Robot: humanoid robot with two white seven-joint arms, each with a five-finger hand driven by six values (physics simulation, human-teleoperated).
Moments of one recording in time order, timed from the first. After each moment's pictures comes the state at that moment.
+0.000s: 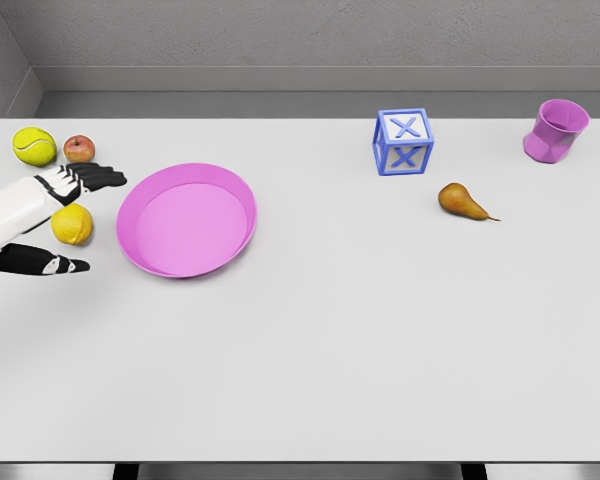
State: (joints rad) left arm -0.06 1.02 -0.20 -1.70 -0.06 -0.61 -0.19; right arm -0.03 0.00 -0.31 0.27 0.30 -0.13 -0.04
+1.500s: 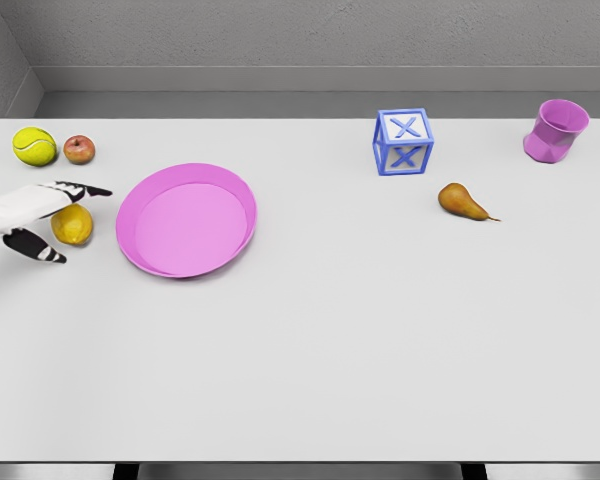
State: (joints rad) left arm -0.44 0.73 -0.25 -1.08 -0.42 -0.61 -0.54; right arm -0.03 0.00 -0.31 0.27 0.30 -0.13 -0.04
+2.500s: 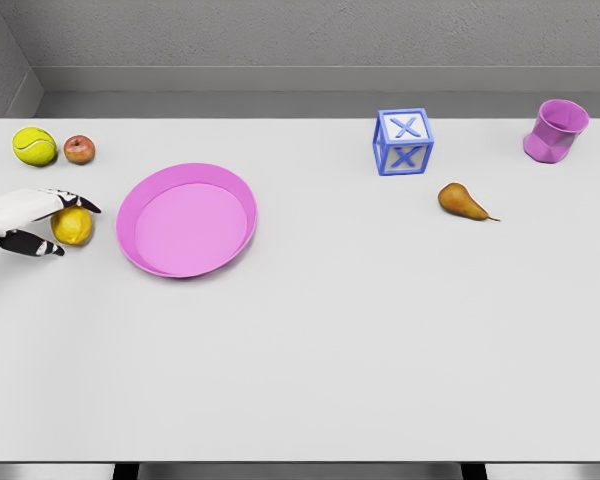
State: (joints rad) left arm -0.46 0.73 -0.25 -1.03 -0.47 -0.61 -0.54; right arm -0.03 0.00 -0.31 0.27 0.30 -0.13 -0.04
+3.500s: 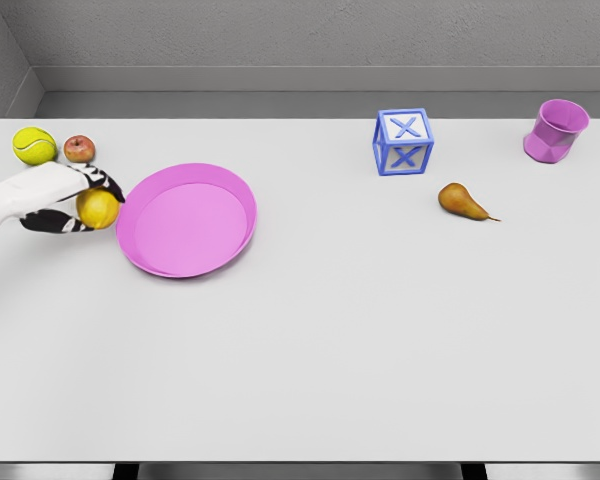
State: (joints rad) left arm -0.44 0.72 -0.24 -1.24 -0.40 -0.61 -0.54; right arm -0.03 0.00 -0.31 0.27 0.30 -0.13 -0.04
